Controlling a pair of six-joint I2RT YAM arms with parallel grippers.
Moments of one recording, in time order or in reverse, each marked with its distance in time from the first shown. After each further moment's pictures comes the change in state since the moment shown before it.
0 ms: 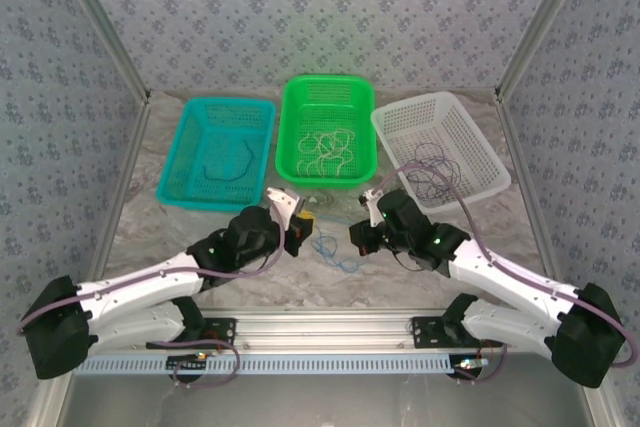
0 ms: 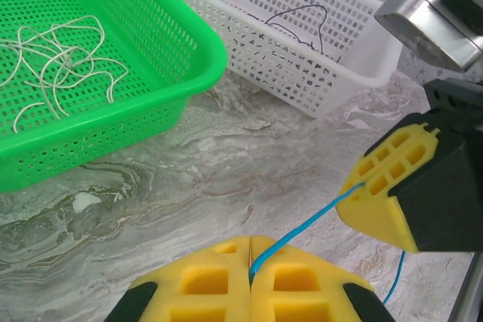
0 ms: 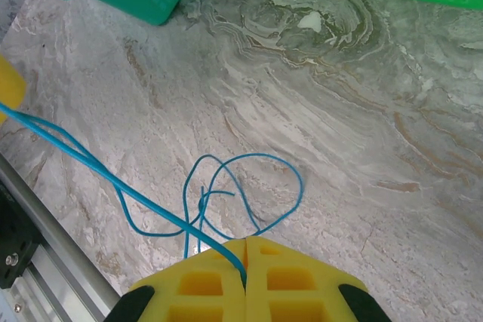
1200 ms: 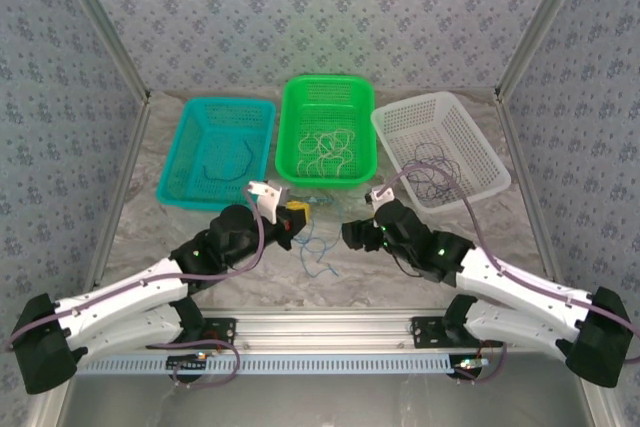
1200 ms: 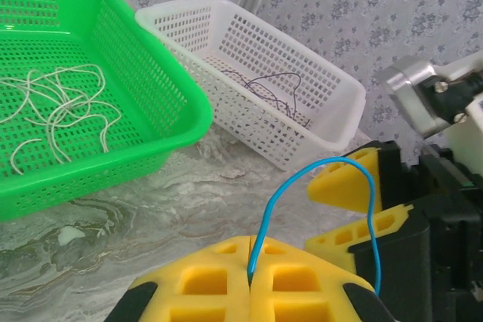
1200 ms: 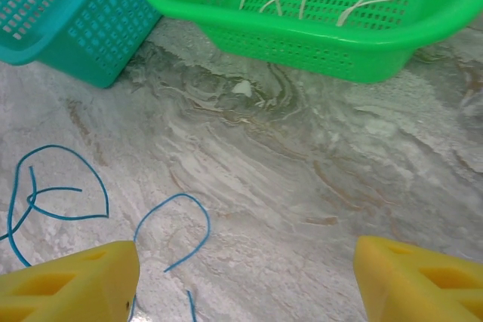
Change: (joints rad) left arm 0.011 -0.117 0.020 -0.009 -0.008 -0.104; right arm 0.129 -0.084 0.003 -0.026 0.369 0.040
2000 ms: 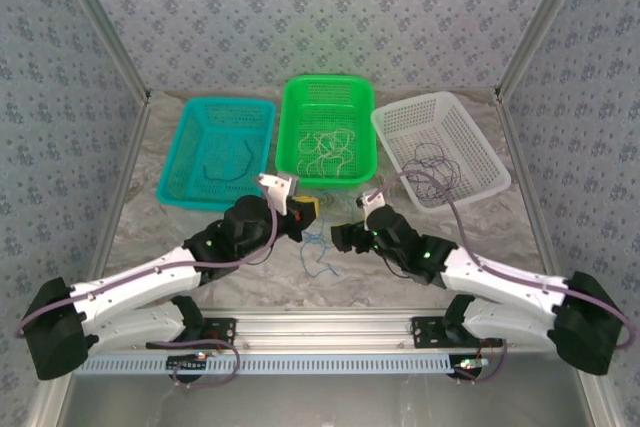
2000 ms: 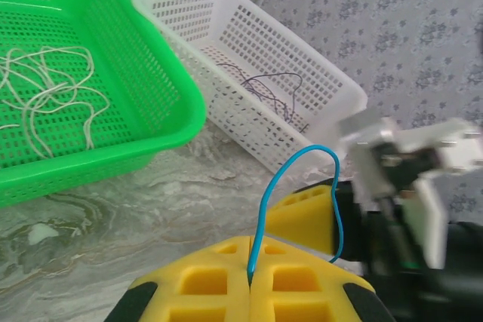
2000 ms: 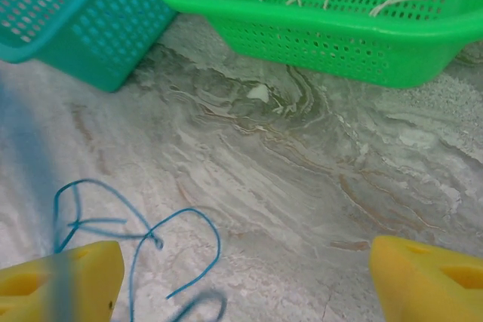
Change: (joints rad) left arm -0.008 0.127 0.076 0.024 0.016 -0.090; right arm 0.015 0.156 -0.085 0.273 0.006 0.011
